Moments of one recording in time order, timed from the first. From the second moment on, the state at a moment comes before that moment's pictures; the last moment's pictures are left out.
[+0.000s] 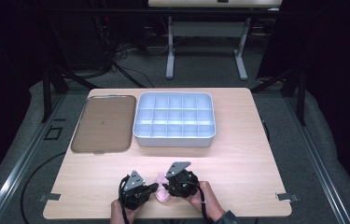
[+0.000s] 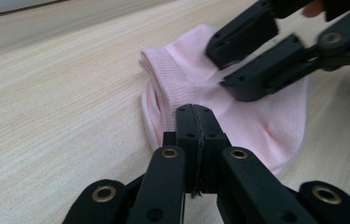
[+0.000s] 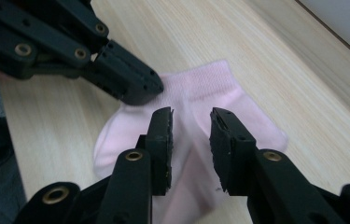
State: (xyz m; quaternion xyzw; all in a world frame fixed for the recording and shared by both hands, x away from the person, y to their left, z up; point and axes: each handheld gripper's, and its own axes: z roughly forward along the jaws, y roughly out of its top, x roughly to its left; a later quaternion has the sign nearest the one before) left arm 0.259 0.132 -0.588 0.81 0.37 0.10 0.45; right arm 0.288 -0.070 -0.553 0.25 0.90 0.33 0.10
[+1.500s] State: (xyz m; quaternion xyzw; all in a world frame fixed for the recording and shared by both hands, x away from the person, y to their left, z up) left arm 0.265 0.123 -0.586 0.82 0.34 0.12 0.44; right arm 0.285 -0.118 -0.558 0.32 0.87 0.37 0.09
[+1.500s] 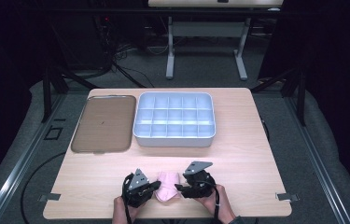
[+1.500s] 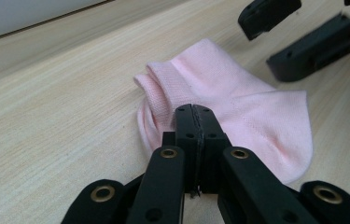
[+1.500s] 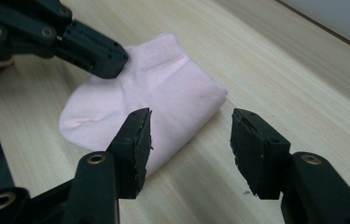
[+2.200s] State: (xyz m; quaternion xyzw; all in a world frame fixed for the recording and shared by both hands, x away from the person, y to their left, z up) left arm 0.264 0.123 -0.588 0.82 0.34 0.13 0.44; right arm 0.289 -0.119 -0.578 0.40 0.83 0.38 -0.01
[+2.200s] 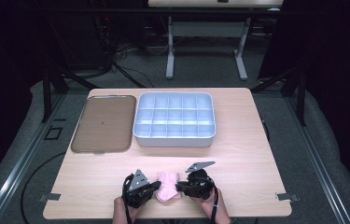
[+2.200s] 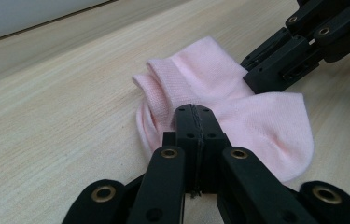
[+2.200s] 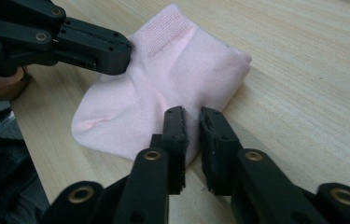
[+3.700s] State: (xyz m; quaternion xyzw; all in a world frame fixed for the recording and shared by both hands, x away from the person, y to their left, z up) left arm 0.276 0.122 -0.586 0.82 0.35 0.10 0.45; right arm 0.277 -0.101 -0.538 0.33 0.86 0.39 0.07
